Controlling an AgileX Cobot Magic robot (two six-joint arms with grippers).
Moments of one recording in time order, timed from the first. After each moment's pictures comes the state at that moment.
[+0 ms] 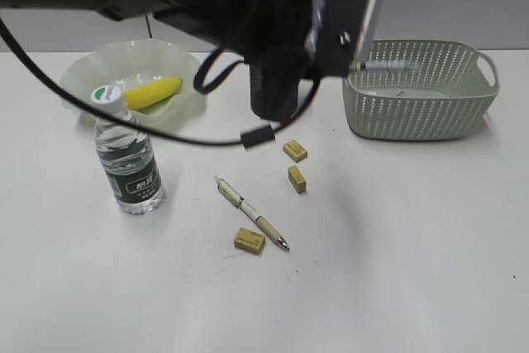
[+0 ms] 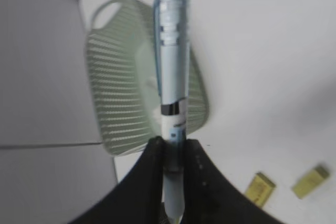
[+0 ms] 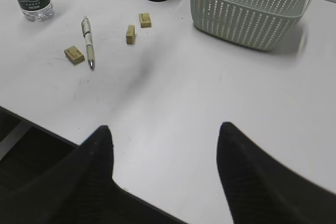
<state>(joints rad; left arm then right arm) -0.80 1.85 -1.41 -0.43 0.36 1.69 0.48 -0.01 -0.51 0.01 1.04 -0.04</state>
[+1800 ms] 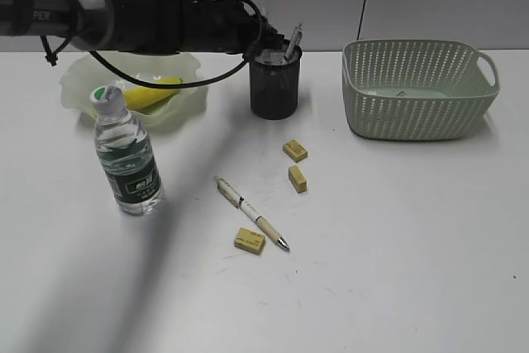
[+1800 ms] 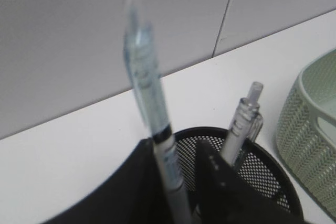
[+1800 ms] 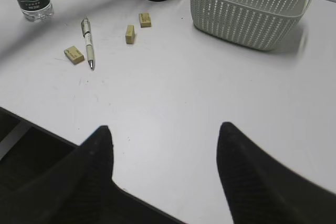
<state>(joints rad) -0.48 2.32 -1.77 -1.73 0.13 1.68 0.48 -0.01 -0.51 0.01 1.04 -0.04</state>
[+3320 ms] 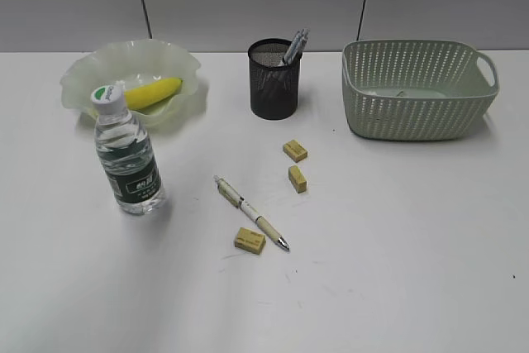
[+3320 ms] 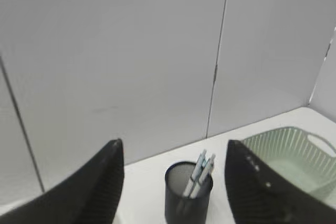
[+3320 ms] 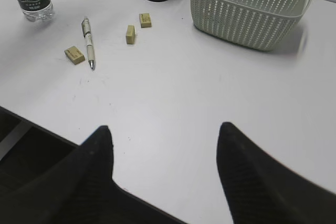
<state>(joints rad) -0.53 1.29 -1.07 -1.73 -0.04 1.66 0.48 -0.01 -0.51 0.01 1.04 -0.04</state>
